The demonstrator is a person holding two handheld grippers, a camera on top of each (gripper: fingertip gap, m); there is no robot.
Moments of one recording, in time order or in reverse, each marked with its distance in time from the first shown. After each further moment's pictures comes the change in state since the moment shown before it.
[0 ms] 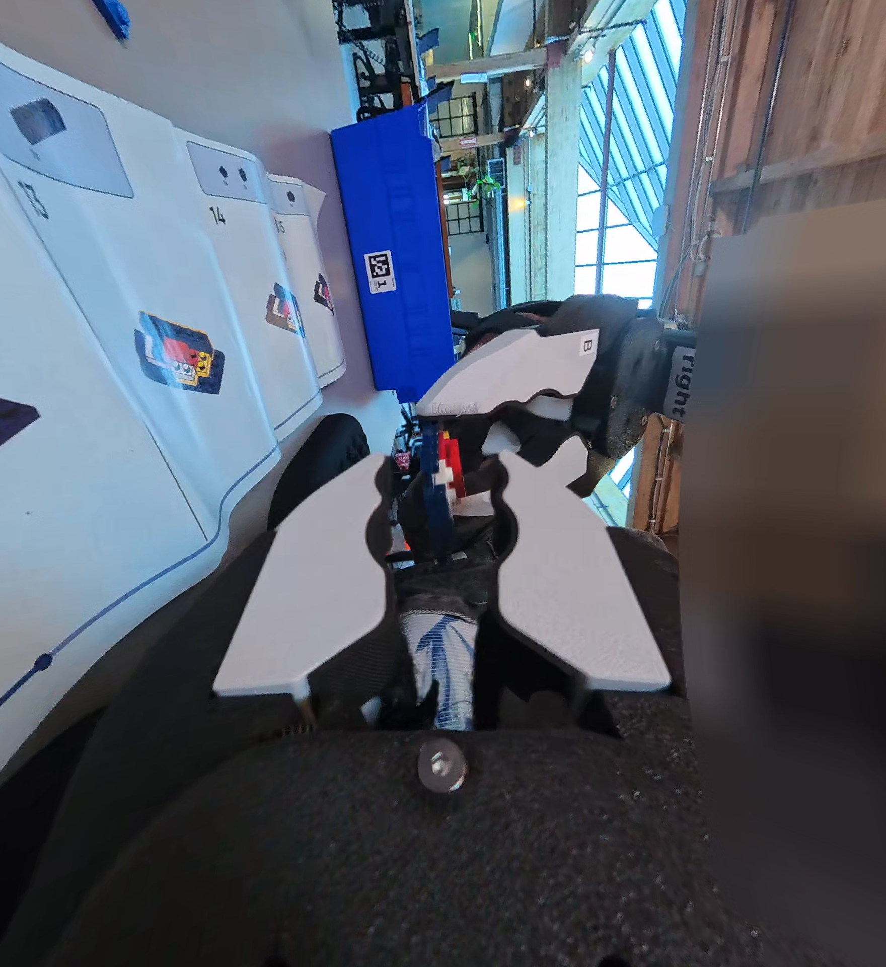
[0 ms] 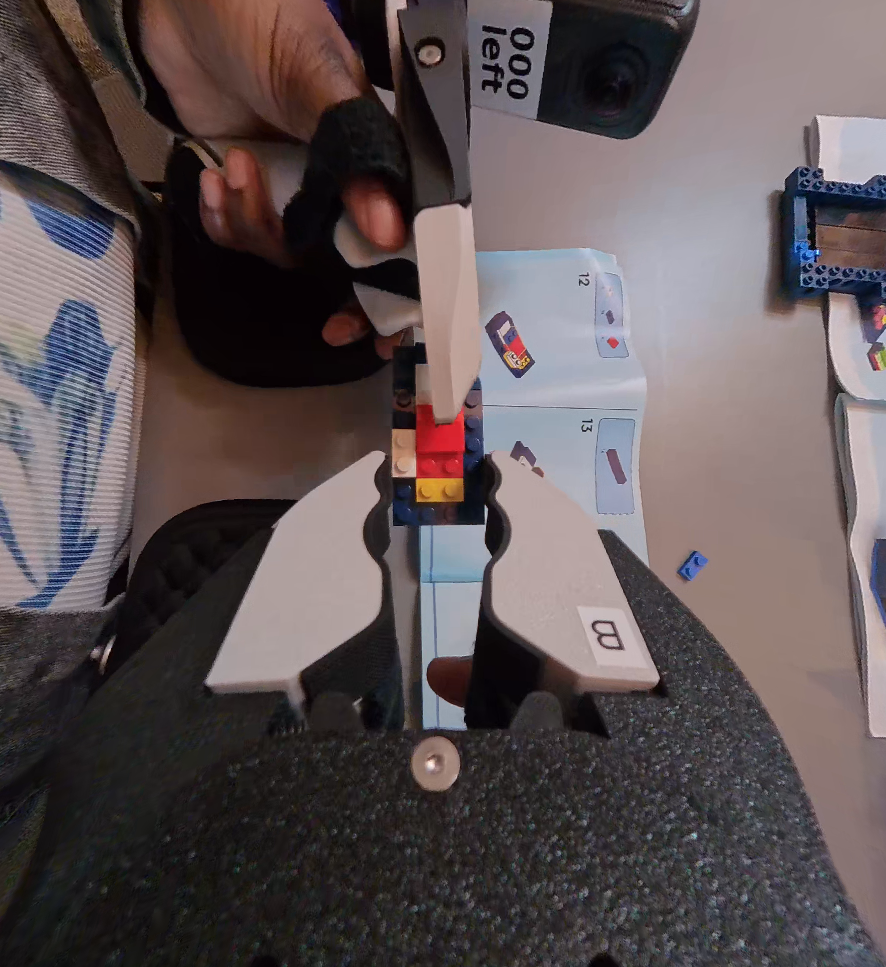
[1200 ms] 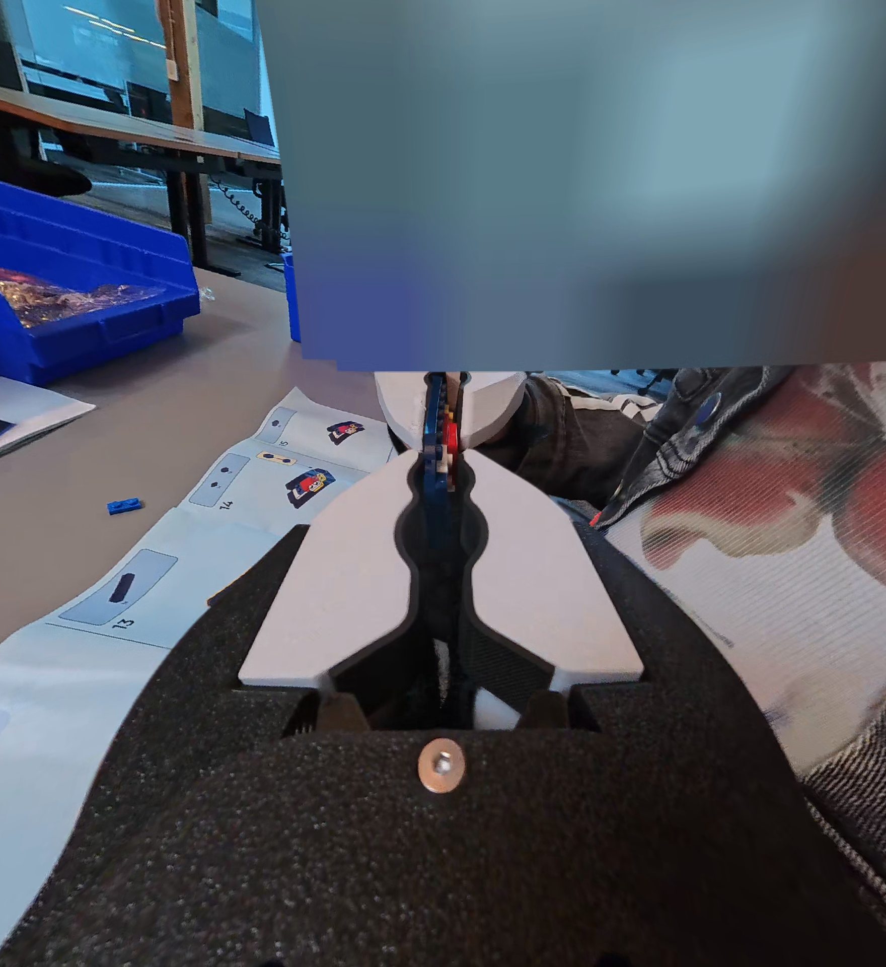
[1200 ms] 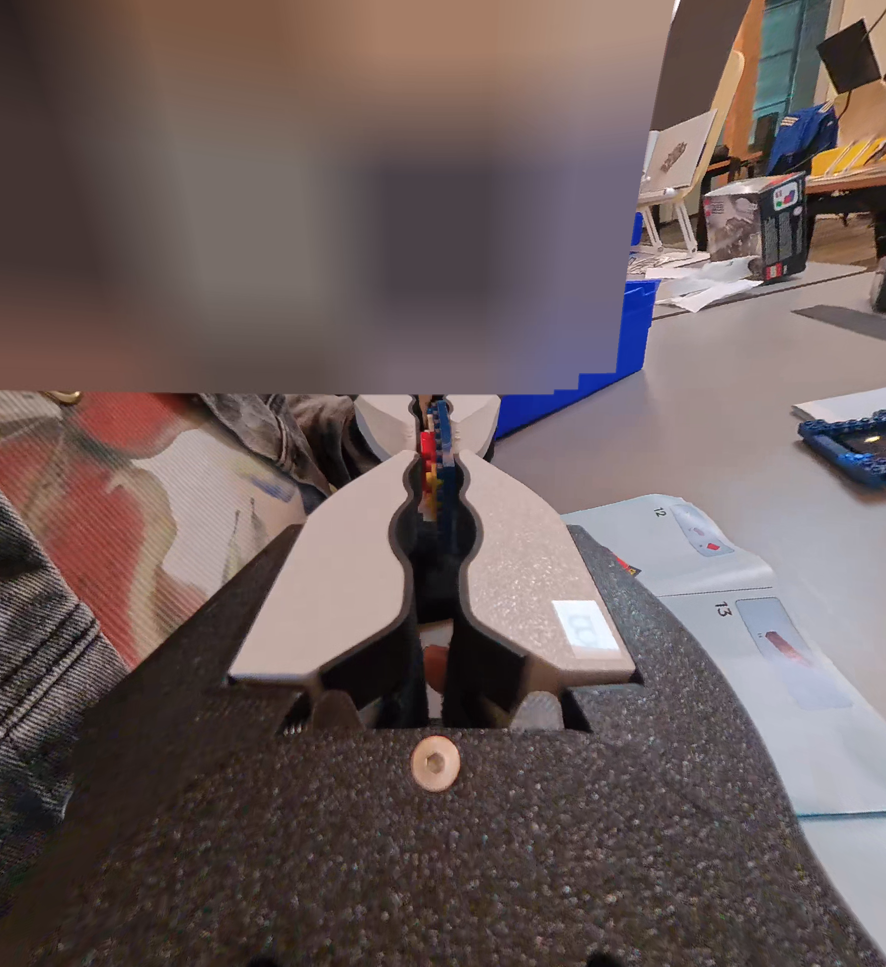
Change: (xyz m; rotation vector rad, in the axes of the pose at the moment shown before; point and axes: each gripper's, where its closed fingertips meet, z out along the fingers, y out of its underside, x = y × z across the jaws) left arm 0.050 0.034 -0.006 -0.021 -0.075 1.208; right arm -0.032 -0.050 -0.041 0.886 -0.159 0.242
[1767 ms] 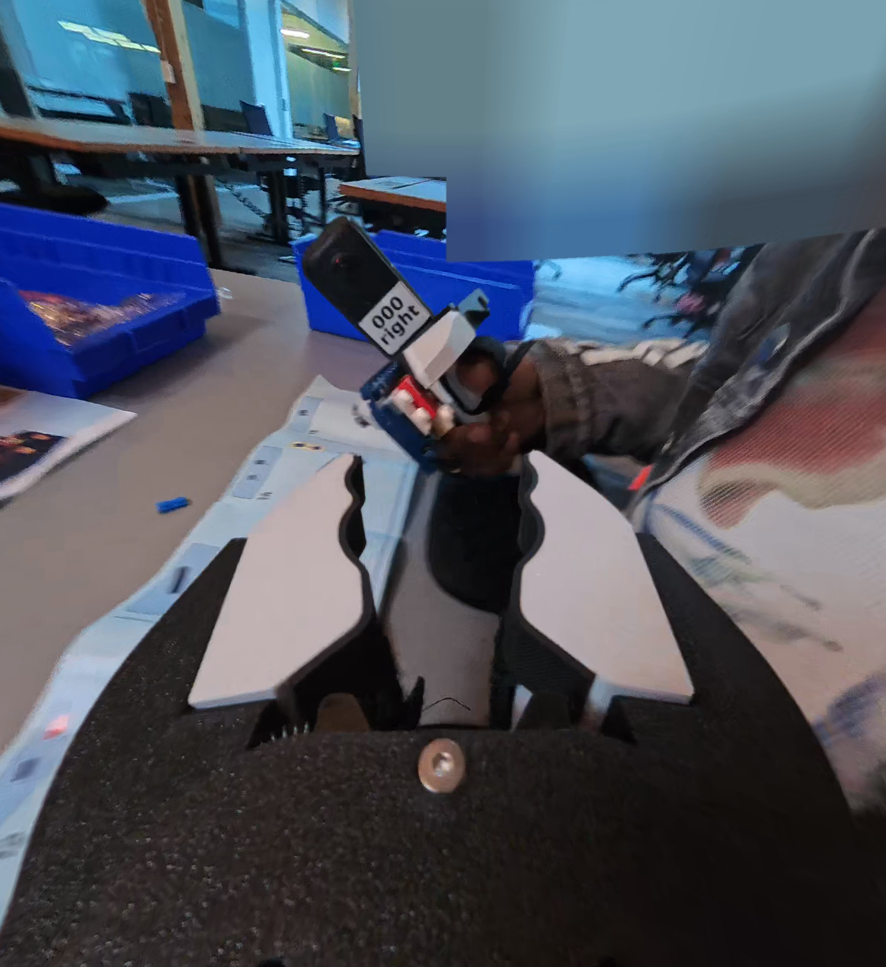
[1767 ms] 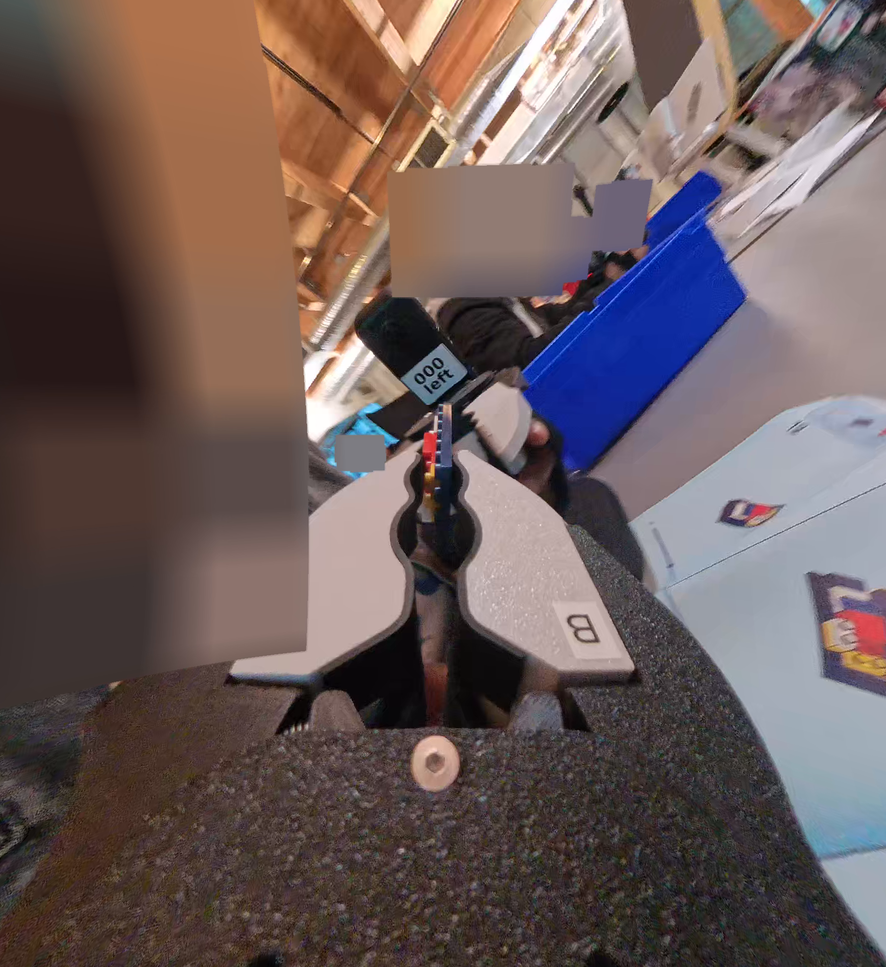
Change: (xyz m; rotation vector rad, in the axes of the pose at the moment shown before) left arm -0.010 0.010 -0.003 -0.054 -0.024 0.125; right arm 0.019 -0.001 -0.009 0.223 -0.182 0.656
